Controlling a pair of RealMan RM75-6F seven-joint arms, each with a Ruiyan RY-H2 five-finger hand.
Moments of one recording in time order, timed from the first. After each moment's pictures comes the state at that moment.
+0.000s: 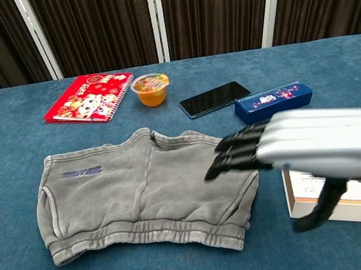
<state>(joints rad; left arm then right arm) -0.13 -1.14 -0.07 -1.54 1.49 1.46 -0.01 0.64 -1.46 0.02 -1.49 -1.96 0.96 -0.06</state>
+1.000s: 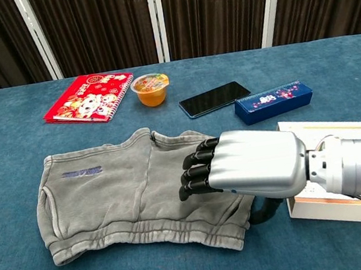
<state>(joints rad) -0.14 -1.14 -0.06 -1.53 1.49 1.45 -0.04 0.77 -1.70 -0.02 -1.16 -1.97 1.04 -0.18</state>
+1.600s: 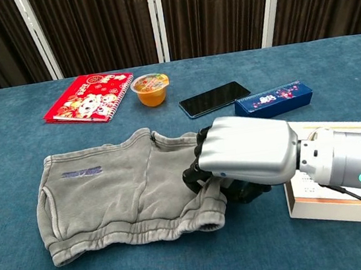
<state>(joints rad) -0.14 -1.13 -0.06 -1.54 1.49 1.44 -0.06 0.79 -1.74 -0.04 -1.08 -1.95 1.17 -0.08</state>
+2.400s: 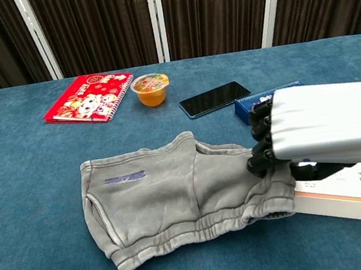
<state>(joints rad) -0.14 -1.12 -0.05 -1.55 1.50 1.45 -0.07 0.80 -1.45 -0.15 -1.24 -2.09 1.27 -0.21</state>
